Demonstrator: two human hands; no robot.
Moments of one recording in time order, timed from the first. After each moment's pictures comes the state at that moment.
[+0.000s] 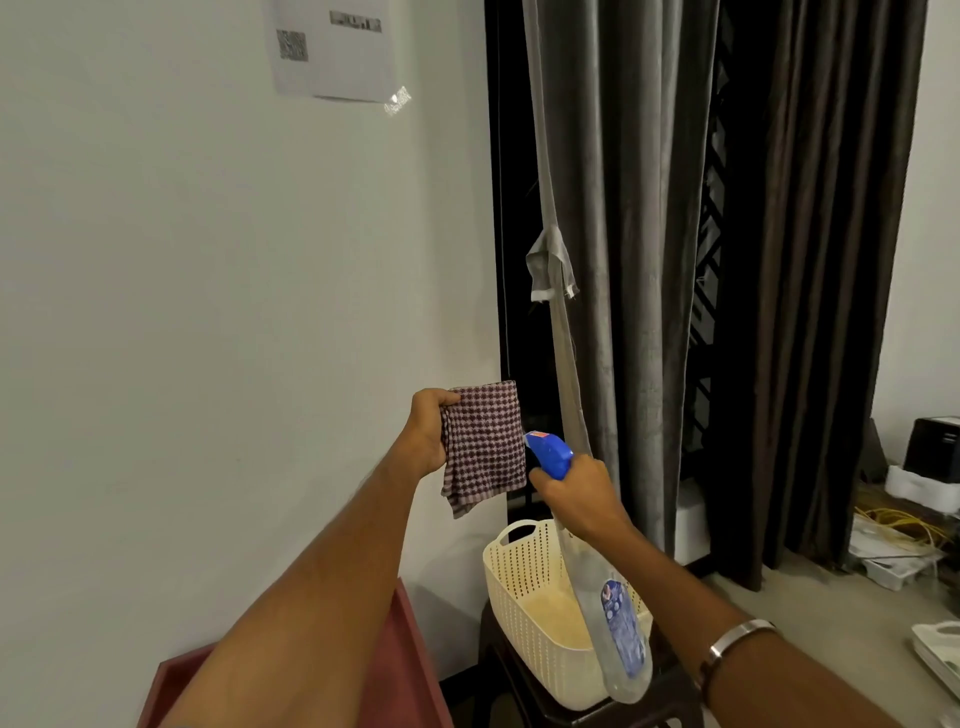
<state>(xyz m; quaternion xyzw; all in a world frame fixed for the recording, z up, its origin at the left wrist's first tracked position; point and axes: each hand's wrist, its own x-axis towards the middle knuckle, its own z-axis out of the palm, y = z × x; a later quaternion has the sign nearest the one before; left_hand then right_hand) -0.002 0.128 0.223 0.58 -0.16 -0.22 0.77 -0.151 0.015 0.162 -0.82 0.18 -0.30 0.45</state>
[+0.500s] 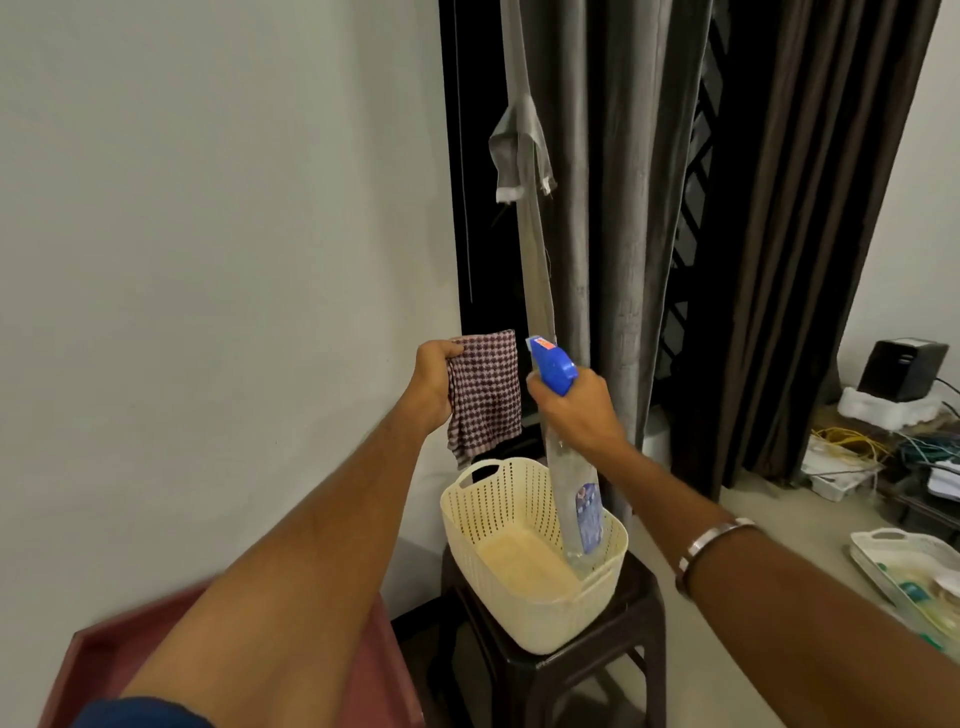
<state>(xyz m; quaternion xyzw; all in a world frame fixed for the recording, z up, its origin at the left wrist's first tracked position) 0.029 0.031 0.166 0.57 -0.16 -0.25 0.77 -0.103 -0.073 0.135 -0.79 0.16 -0.37 0.46</state>
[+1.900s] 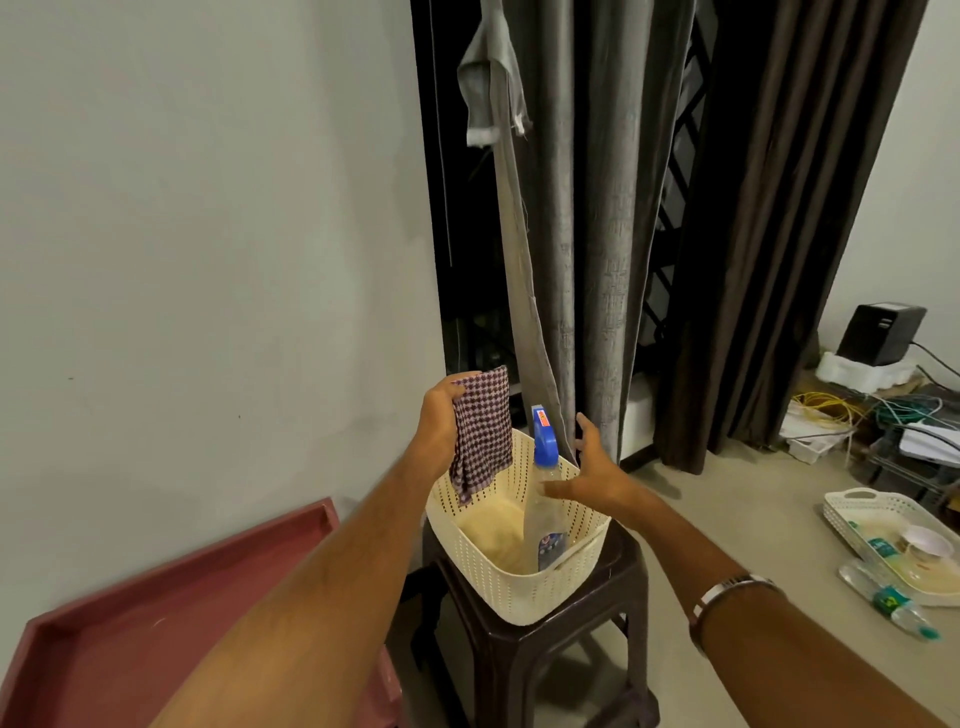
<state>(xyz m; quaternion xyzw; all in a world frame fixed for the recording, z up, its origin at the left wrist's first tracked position) 0.014 0.006 0.068 0.61 -0.15 -0.25 0.74 -0.126 -0.124 0.016 -0.81 0.26 -0.10 0.51</state>
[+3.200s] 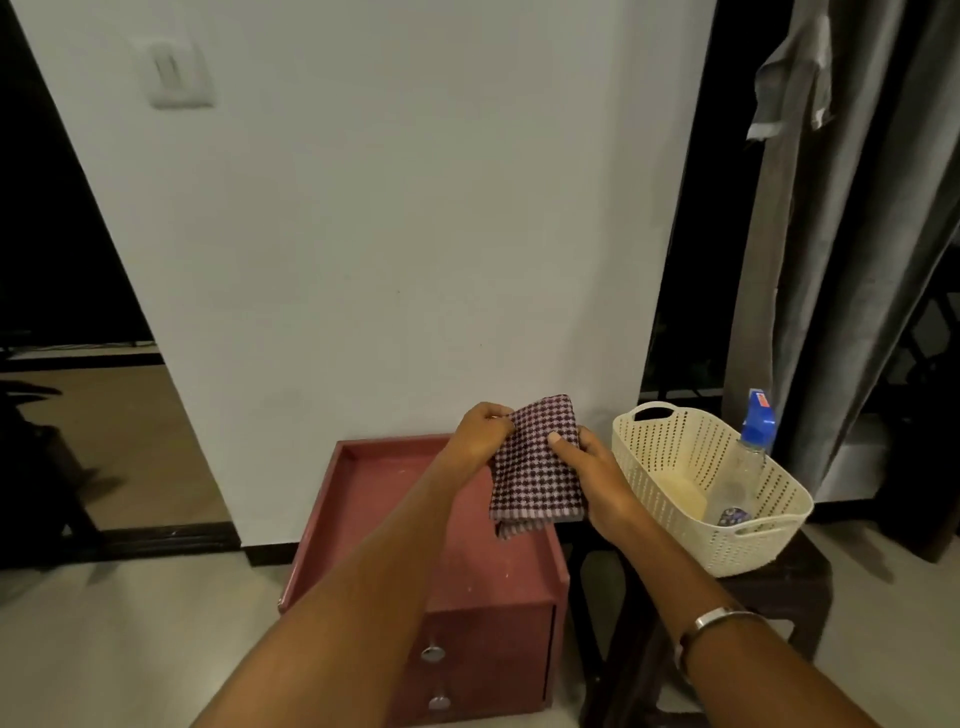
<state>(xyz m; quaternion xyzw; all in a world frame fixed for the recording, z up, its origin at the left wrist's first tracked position) -0.016 0.266 0.036 0.78 -0.08 -0.14 0.61 -0.091 0.124 0.000 -0.63 0.08 -0.08 0.77</state>
